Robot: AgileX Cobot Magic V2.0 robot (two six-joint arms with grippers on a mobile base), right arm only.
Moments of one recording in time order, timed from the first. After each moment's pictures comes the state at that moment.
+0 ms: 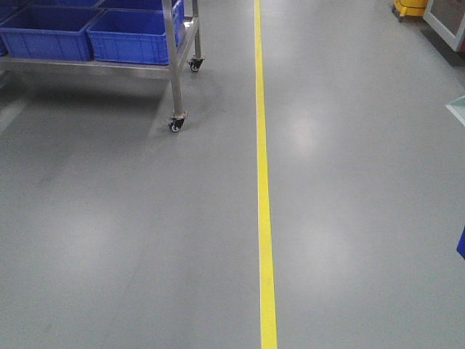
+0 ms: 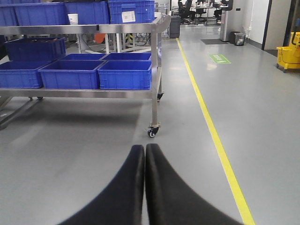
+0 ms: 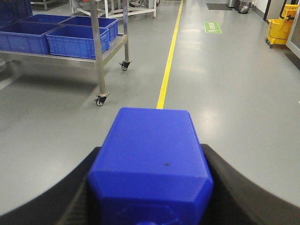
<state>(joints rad) 0.02 0.25 -0.33 0.11 0.42 -0.15</state>
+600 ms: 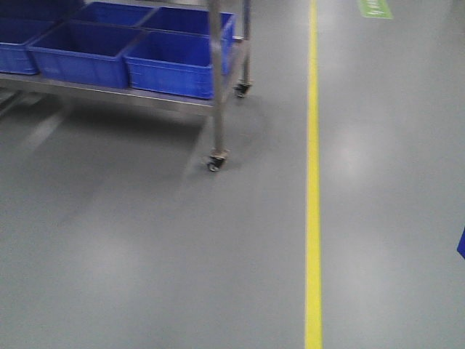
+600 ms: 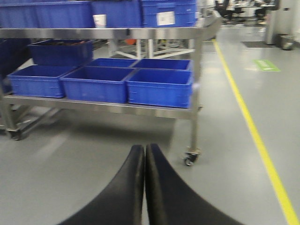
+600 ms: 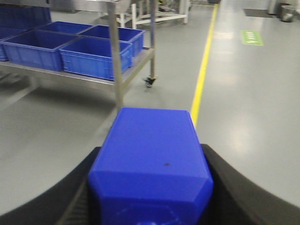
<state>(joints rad) 0.02 0.25 -0.33 0.11 0.42 -0.15</state>
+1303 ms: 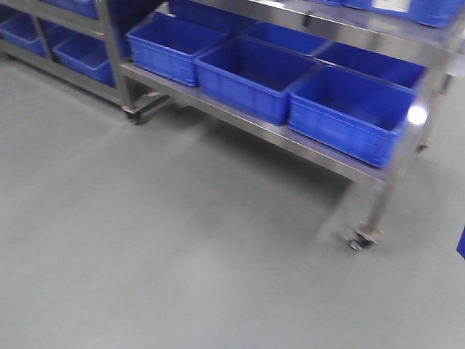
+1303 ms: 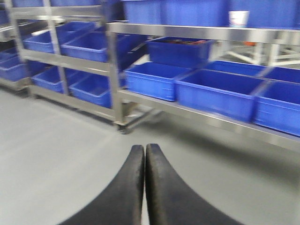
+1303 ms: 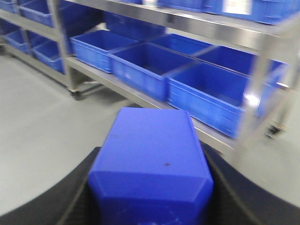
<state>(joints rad) 0.02 0.25 -0.33 0.11 0.42 -0.15</state>
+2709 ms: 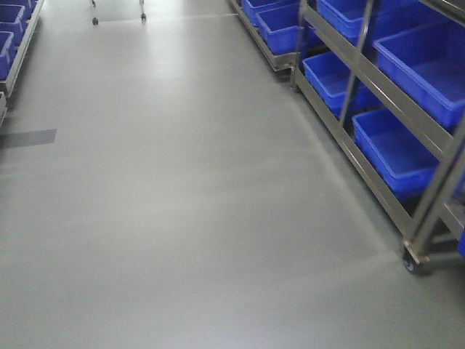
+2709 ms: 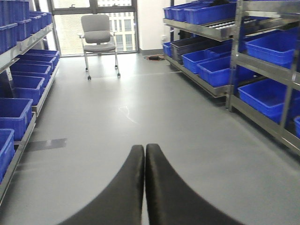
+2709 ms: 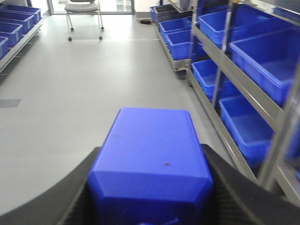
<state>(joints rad) 0.02 0.25 -0.33 0.11 0.42 -0.15</state>
